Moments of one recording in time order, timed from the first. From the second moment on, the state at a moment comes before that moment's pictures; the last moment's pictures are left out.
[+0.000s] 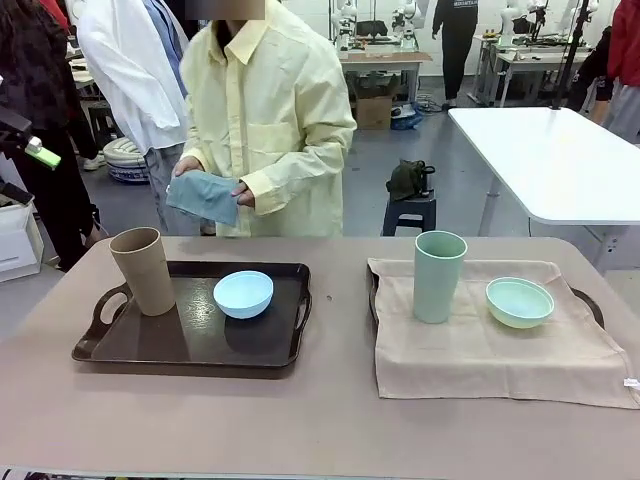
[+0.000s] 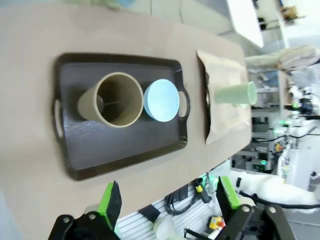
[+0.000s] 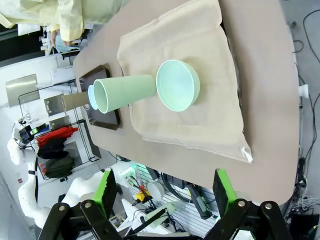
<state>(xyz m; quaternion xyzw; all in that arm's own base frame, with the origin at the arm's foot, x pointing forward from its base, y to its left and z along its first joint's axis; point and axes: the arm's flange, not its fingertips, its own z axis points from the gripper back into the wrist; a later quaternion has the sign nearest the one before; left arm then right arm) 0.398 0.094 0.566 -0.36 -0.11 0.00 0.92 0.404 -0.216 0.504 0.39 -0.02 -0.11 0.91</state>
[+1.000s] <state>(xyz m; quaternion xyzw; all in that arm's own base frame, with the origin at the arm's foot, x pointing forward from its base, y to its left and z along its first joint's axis) 0.383 0.197 0.550 -0.49 -0.04 0.11 0.86 0.339 -0.231 0.470 0.55 0.09 -0.08 0.82</state>
